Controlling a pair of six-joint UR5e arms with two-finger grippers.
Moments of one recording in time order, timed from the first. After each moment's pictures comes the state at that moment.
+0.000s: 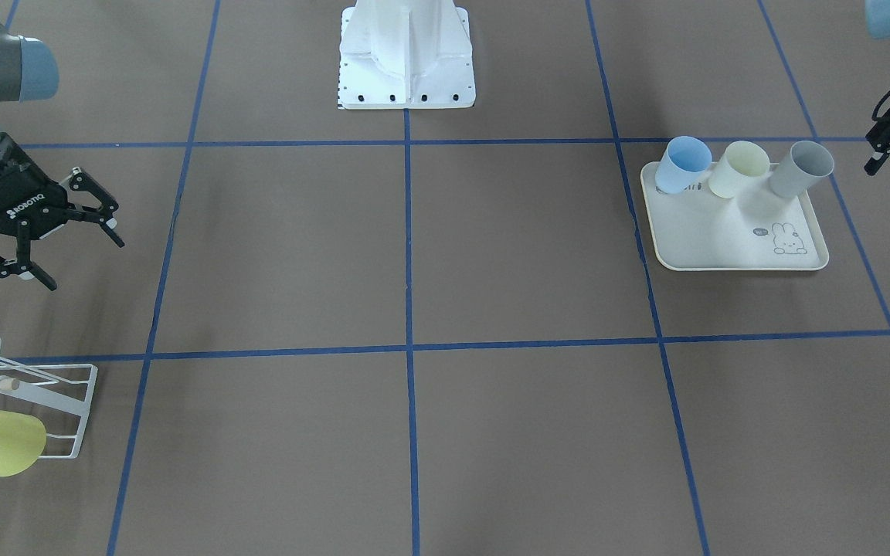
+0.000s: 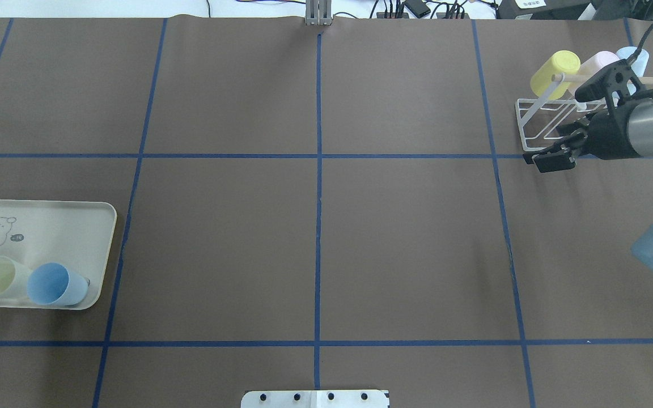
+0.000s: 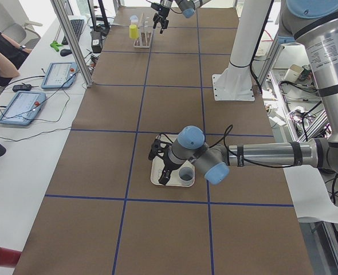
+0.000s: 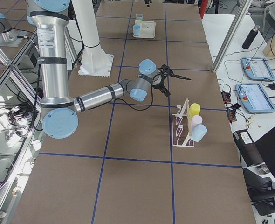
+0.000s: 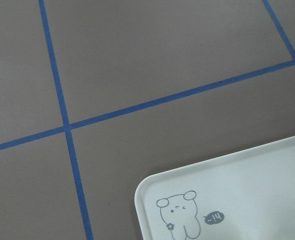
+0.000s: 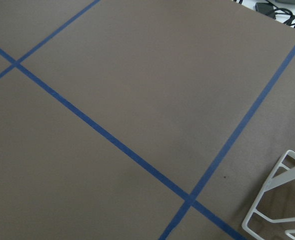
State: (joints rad) left arm -1.25 -1.19 -1.77 -2.48 -2.17 -0.48; right arm 0.94 -1.52 1.86 -0.86 2.04 0.42
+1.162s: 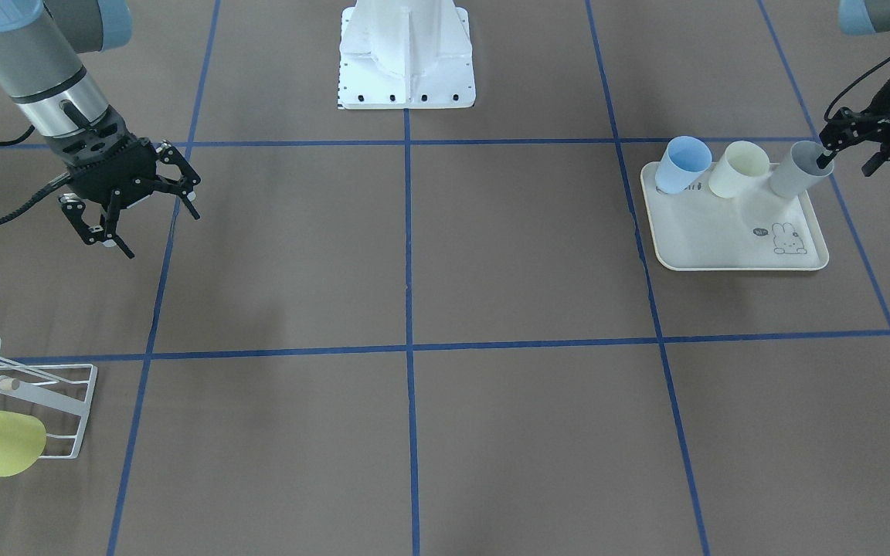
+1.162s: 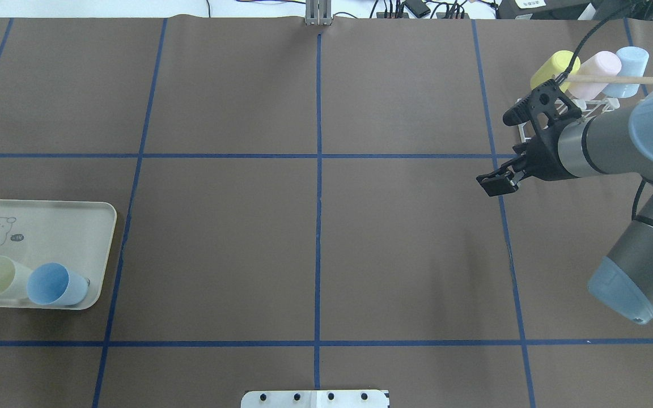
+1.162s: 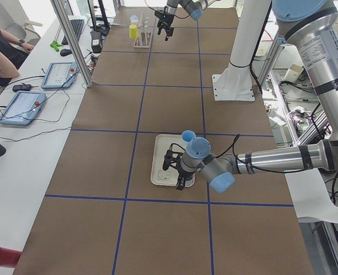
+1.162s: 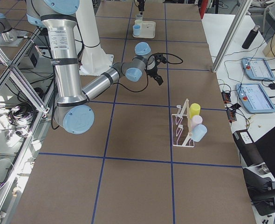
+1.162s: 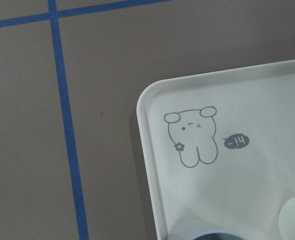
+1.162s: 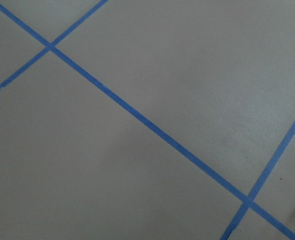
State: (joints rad) left arm -1.06 -1.13 -1.73 -2.54 -2.16 -0.61; right arm 0.78 -1.44 2.00 -1.15 1.90 0.42
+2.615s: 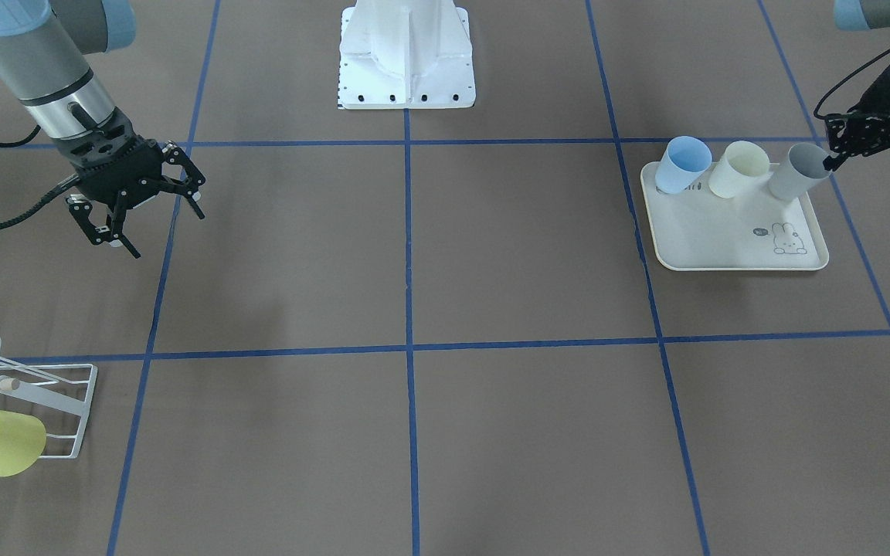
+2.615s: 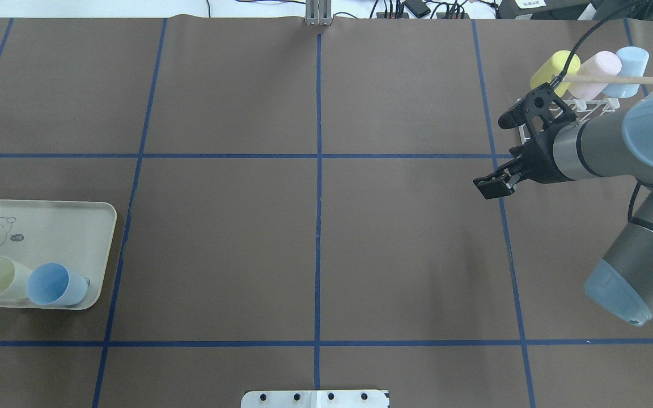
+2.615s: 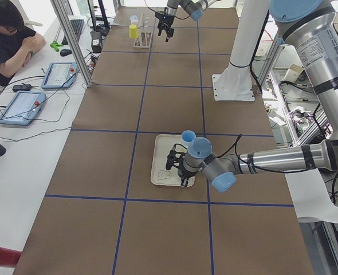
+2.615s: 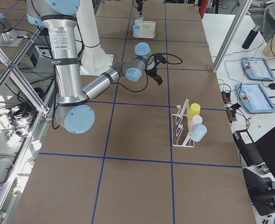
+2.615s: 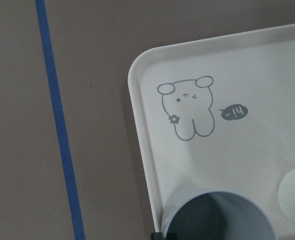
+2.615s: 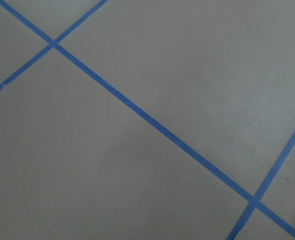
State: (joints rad) left arm -1.03 -1.11 -1.76 -2.54 -2.16 -0.61; right arm 0.77 -1.43 1.99 -1.15 1.90 0.42
